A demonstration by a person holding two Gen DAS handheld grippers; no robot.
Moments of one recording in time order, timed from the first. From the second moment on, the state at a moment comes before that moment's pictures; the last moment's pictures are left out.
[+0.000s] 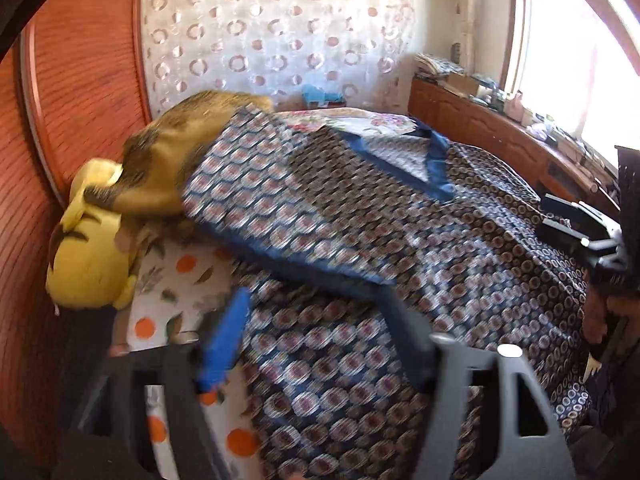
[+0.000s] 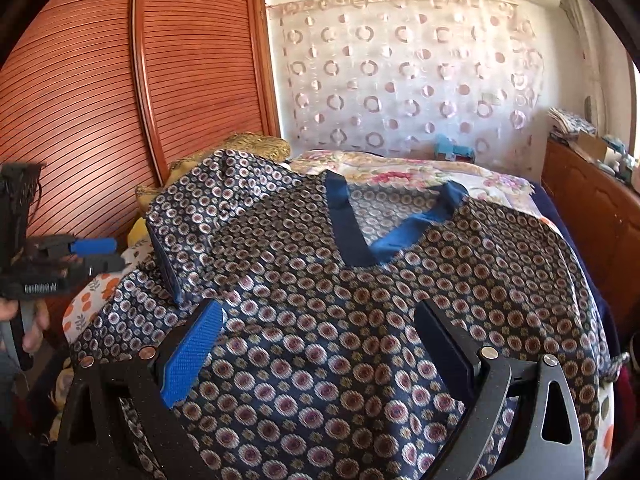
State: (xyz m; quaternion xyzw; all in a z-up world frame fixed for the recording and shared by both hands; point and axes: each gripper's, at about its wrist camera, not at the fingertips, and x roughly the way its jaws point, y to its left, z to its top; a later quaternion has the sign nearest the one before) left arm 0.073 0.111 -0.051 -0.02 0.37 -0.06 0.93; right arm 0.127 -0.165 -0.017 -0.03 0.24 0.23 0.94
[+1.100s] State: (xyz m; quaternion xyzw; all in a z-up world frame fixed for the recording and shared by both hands) left arm 0.021 0.195 -0.064 -0.07 0.34 0.02 0.94; right arm 0.248 0.090 -0.037 -0.24 0.27 0.38 0.85
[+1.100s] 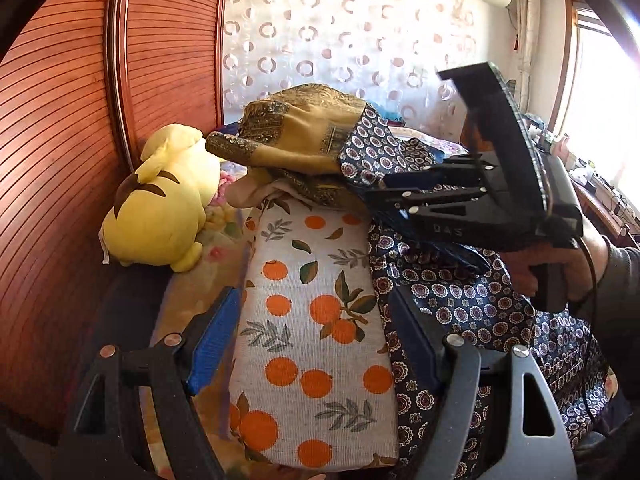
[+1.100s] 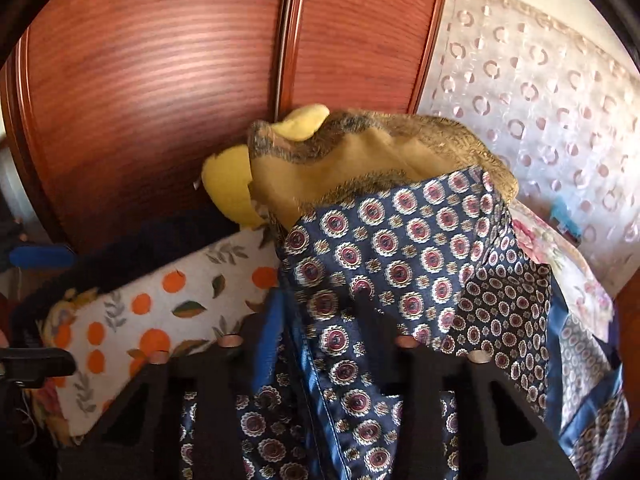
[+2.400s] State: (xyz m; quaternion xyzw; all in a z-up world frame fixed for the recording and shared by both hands) left arm 0.101 0.064 -0.059 -0.01 0.35 -0.10 0.93; right arm 0.218 -0.195 -0.026 -0.11 0.30 0.19 0.93
